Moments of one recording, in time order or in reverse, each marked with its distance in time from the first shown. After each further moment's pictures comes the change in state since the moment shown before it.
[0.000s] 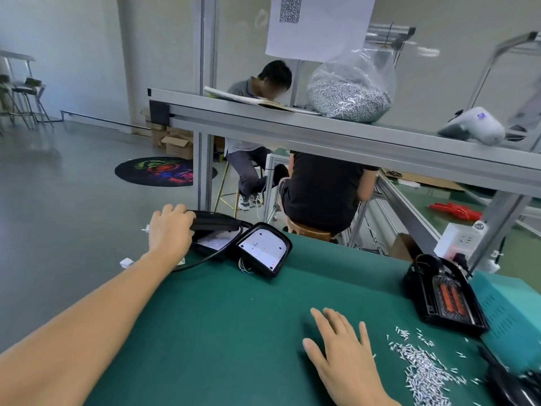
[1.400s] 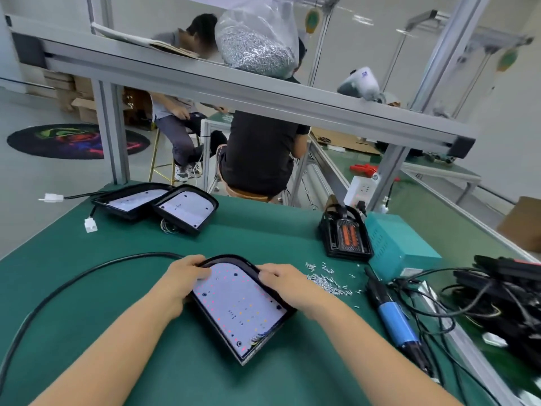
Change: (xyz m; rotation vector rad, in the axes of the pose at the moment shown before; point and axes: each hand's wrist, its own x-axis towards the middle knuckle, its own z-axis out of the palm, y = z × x) left_hand -0.146 0.160 -0.009 -1.416 -0.812 -0.530; right_hand -0.005 0.052 -0.039 0.721 -0.241 0.077
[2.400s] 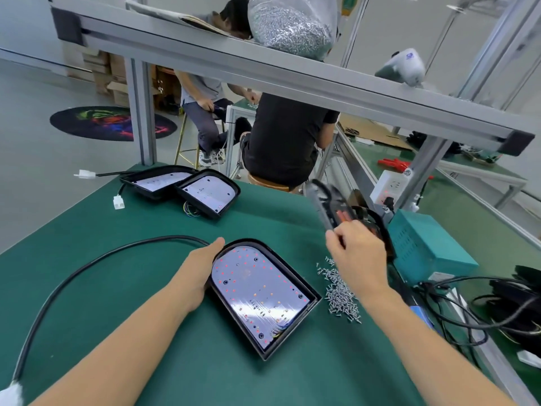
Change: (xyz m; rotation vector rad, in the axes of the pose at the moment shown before) left_hand -0.006 -0.010 0.005 -0.277 0.074 -0.077; right_hand -0.009 0.013 -0.054 -0.580 0.914 -0.399
